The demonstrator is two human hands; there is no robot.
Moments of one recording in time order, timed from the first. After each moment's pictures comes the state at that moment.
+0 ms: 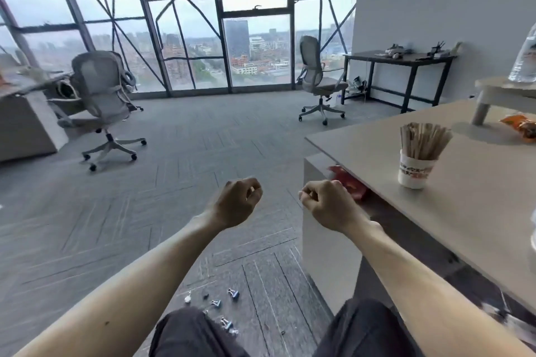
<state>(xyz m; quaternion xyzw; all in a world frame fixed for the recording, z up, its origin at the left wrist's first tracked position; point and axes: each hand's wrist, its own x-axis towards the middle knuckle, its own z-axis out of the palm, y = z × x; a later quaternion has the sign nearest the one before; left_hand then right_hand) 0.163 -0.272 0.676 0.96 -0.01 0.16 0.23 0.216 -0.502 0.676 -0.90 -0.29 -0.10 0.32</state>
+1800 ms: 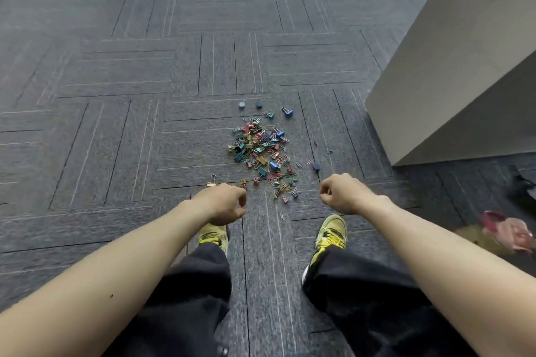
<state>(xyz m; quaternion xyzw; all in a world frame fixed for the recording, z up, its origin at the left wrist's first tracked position) -0.190 -0.188 0.298 0.94 0.12 -0.29 0.16 -0.026 -0.419 0.306 -0.90 -0.31 0.30 0.02</state>
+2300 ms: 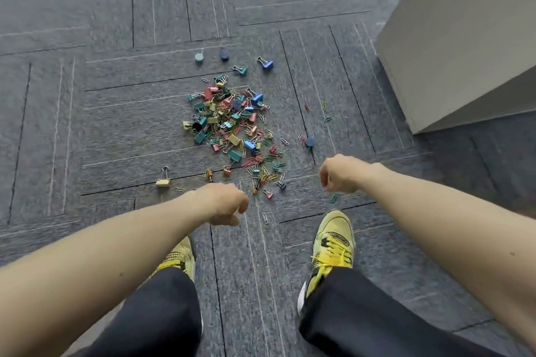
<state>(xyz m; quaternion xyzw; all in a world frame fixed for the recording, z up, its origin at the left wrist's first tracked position) -0.050 -0.182 0.092 0.90 -0.07 -0.43 0.07 0.123 -0.402 0.106 -0.83 -0.36 0.41 -0.11</state>
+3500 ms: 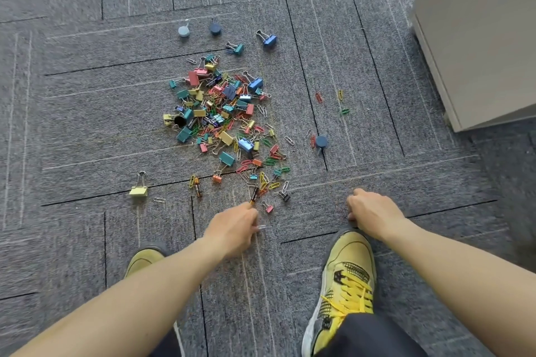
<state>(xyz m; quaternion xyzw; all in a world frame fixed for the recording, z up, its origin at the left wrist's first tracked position) -0.051 -0.218 -0.037 0.92 0.10 -0.29 0.23 0.122 -0.463 -0.016 -0.86 -0.34 0.35 -0.14</state>
